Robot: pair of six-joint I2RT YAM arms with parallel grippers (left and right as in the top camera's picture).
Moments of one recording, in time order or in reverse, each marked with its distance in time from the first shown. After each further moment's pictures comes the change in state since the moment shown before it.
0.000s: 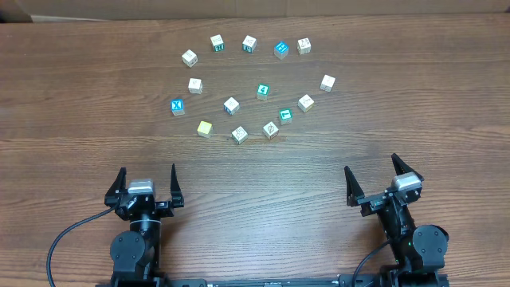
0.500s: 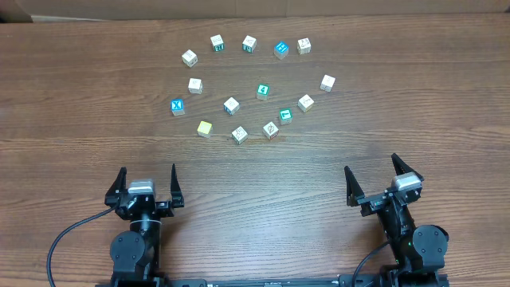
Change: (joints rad) left arm 0.000 0.000 0.000 0.005 0.021 0.000; right arm 0.000 0.000 0.000 0.000 0.000 0.000
